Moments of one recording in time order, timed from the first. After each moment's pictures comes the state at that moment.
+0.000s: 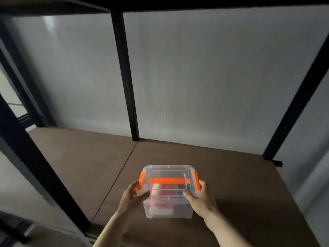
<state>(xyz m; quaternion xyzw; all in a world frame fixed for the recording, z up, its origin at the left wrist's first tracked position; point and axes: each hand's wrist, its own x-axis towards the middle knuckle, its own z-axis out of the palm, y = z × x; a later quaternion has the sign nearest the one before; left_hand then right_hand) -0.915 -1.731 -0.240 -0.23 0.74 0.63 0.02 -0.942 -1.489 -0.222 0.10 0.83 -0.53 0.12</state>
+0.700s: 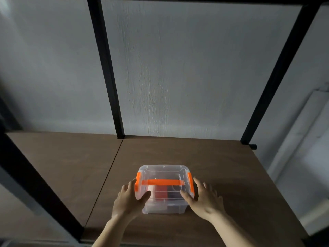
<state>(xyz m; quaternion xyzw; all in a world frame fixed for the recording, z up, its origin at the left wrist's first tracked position) -0.905 -1.742 -0.248 -0.11 0.94 0.31 0.06 -0.904 -1.489 -0.226 0.09 0.96 -0.23 0.12</state>
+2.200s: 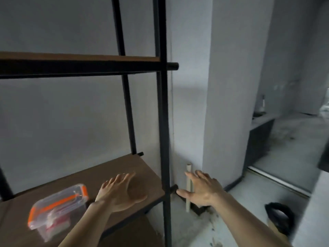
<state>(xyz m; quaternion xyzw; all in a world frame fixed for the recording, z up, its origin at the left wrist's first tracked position) -0.624 -1.478 -0.052 0.33 0.94 0.05 0.02 -0.467 -1.231 -0.061 0.25 0.96 -0.12 0.03</state>
